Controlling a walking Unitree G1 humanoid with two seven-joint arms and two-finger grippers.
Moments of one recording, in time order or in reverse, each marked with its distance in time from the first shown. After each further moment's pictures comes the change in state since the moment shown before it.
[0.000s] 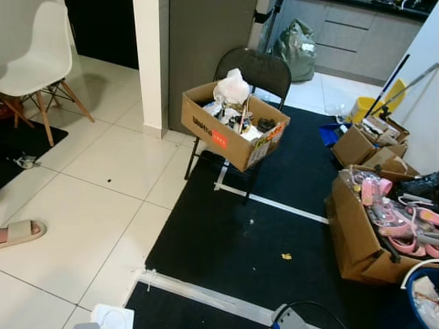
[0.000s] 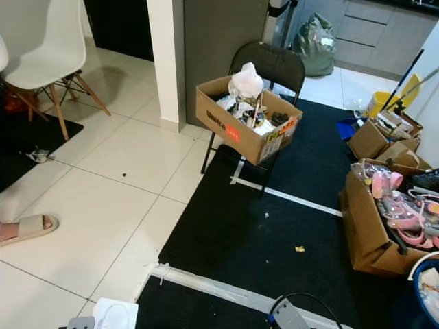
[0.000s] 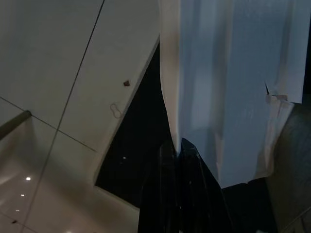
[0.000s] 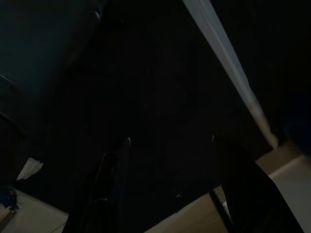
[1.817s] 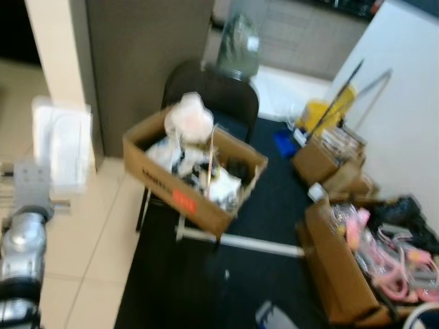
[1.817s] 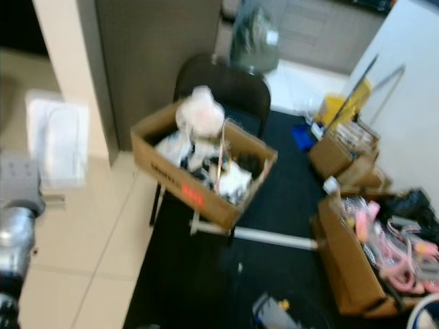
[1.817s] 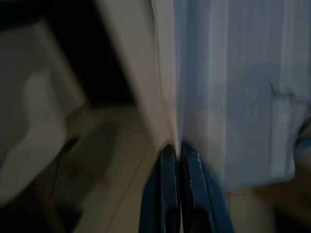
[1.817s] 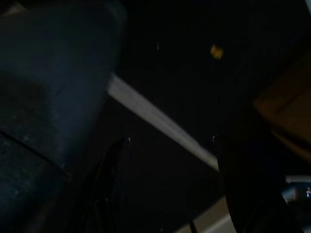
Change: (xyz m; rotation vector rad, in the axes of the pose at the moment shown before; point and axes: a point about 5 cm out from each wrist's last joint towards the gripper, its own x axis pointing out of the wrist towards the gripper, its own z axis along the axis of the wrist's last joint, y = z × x) left arm -0.173 0.050 0.323 0.233 -1.414 0.163; right arm 0.001 0.009 0.015 -0.113 -0.048 0.048
